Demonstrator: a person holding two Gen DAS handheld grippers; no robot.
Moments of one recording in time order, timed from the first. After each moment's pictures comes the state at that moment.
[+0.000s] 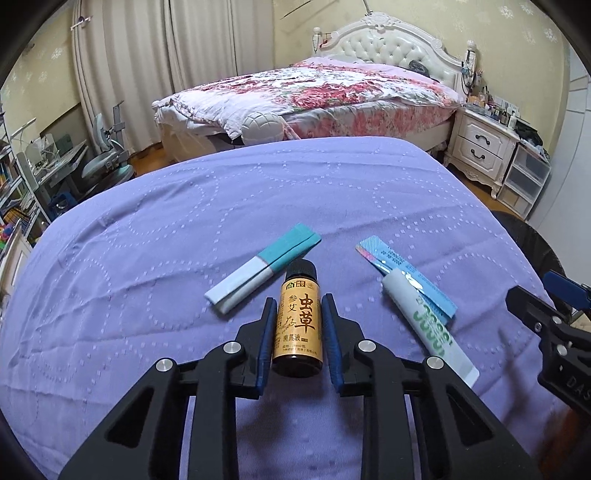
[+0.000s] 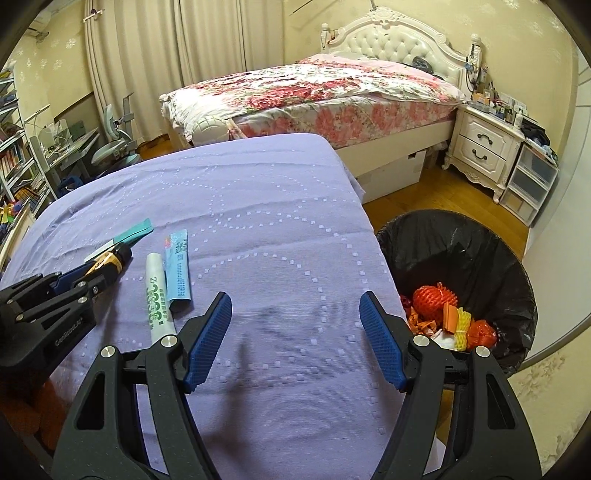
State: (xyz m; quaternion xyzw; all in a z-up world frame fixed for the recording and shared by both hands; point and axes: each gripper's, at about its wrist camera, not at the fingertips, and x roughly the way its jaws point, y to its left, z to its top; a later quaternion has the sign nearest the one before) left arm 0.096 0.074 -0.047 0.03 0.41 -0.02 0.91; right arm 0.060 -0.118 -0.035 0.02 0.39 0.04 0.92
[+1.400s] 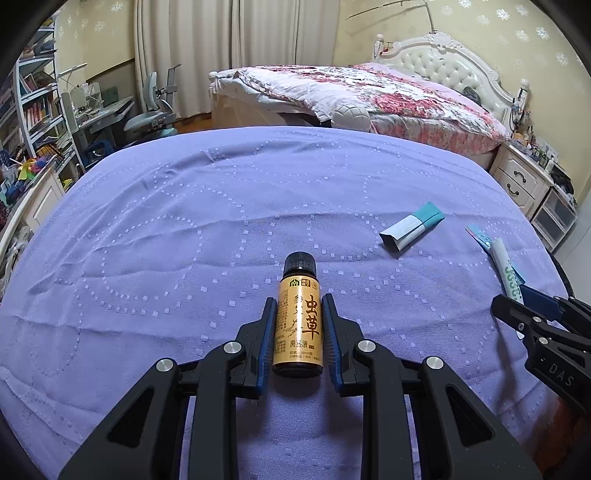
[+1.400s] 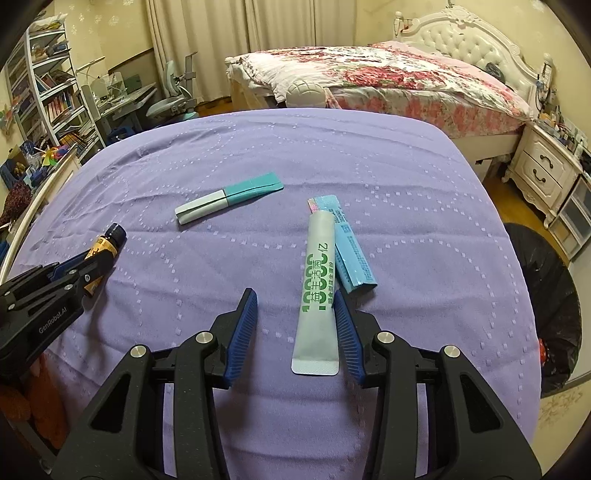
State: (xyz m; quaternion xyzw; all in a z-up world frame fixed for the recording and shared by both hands) left arm 0.054 0.178 -0.053 -0.05 0.41 0.05 0.91; right arm 0.053 -0.017 -0.046 -0.03 0.43 0.15 0.89
